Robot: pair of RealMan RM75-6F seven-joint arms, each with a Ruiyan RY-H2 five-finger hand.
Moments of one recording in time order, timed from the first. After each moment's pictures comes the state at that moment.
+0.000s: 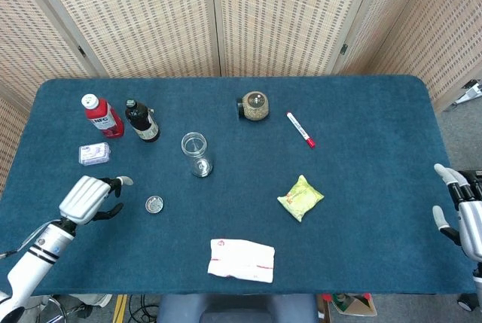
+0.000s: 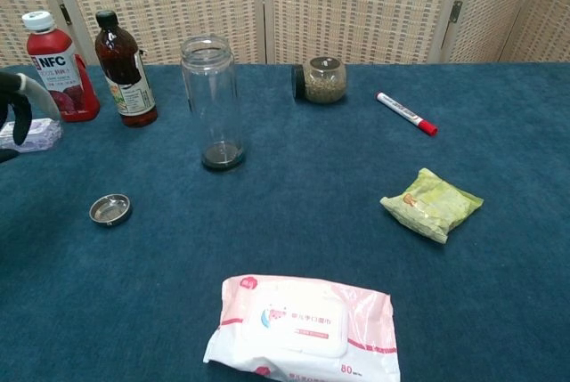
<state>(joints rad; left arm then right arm) -0.47 -1.20 -0.07 -1.43 1.64 1.11 -0.12 0.03 -0.99 0.10 -1.73 -1.51 1.58 -0.15</state>
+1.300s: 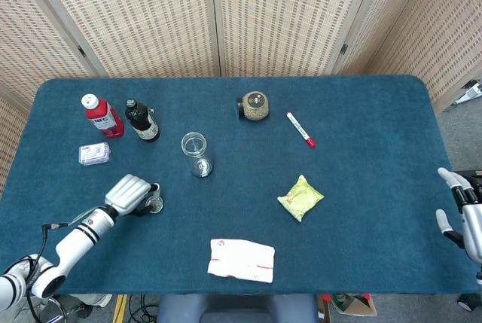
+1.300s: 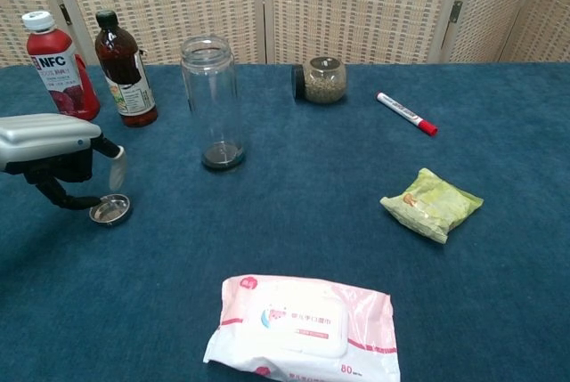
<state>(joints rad) -0.67 -1.38 -0.02 -1.28 1.53 0.85 -0.06 0.02 -1.00 0.09 -1.70 -1.50 1.58 -0.11</state>
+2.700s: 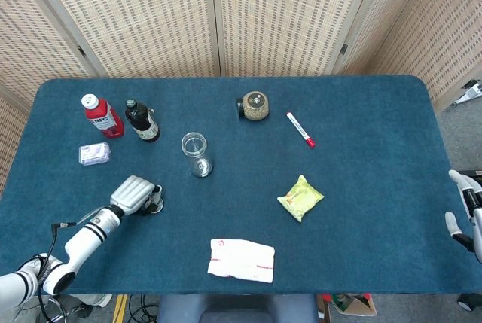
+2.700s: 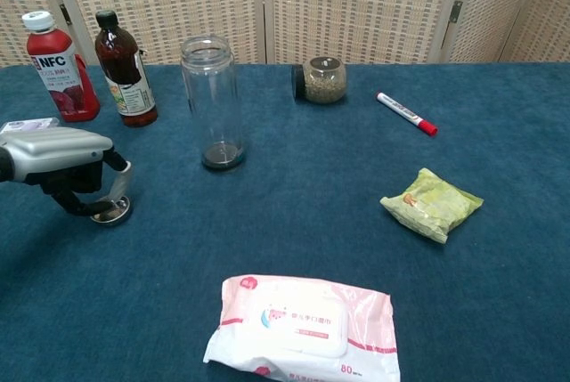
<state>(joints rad) -0.70 -1.44 -0.01 -1.24 1.44 0.81 -0.02 0.00 -1.00 0.09 -1.67 -1.49 1.59 -0.07</state>
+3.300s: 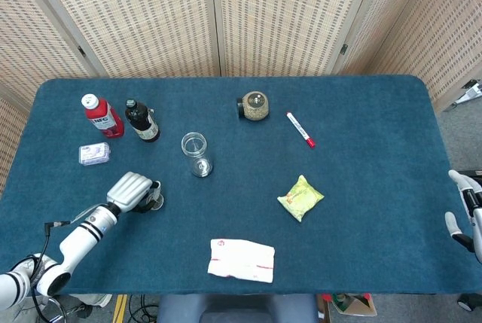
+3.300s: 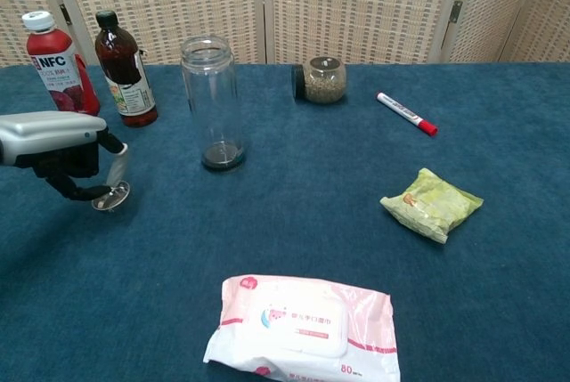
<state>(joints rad) -0.70 -1.37 -0.03 -1.33 1.44 0.85 -0.06 -0.01 -0.99 0.09 -1.67 -1.50 1.60 -0.07</state>
